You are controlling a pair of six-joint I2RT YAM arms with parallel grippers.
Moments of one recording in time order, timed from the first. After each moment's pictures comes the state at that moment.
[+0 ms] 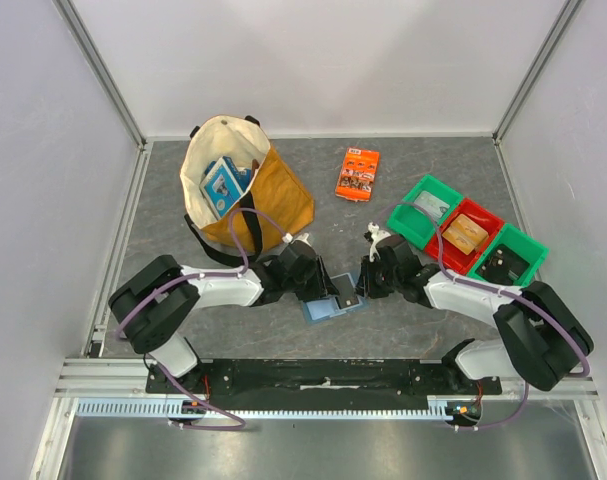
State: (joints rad) left arm -0.90 1.61 0.73 0.10 0.09 -1.04; right arm 0.60 1.35 0.53 -0.05 -0.18 0.46
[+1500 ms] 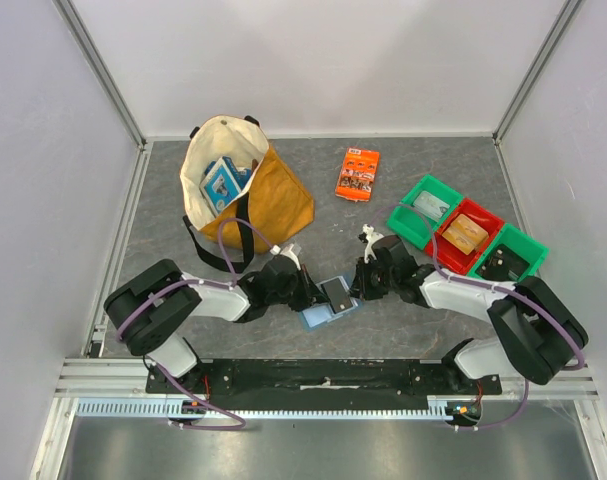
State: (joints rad) left arm -0.87 1.60 0.50 0.46 0.15 -1.12; right arm 0.62 1.39 0.53 0.02 -0.25 0.50
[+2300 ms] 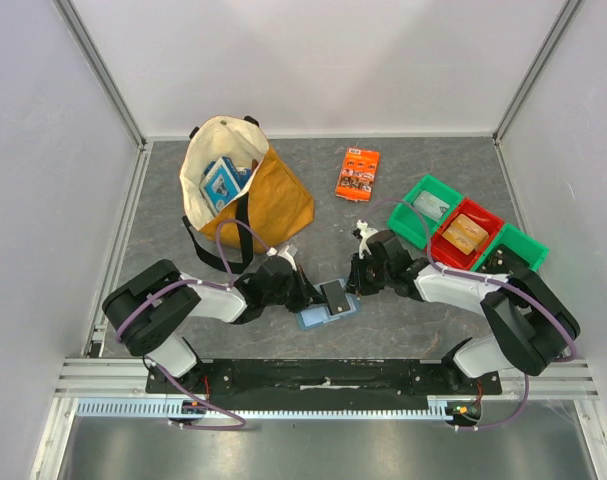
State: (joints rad) left arm -0.85 1.59 0.45 0.51 0.19 -1.16; right arm 0.63 1.44 0.60 -0.03 -0.24 0.46
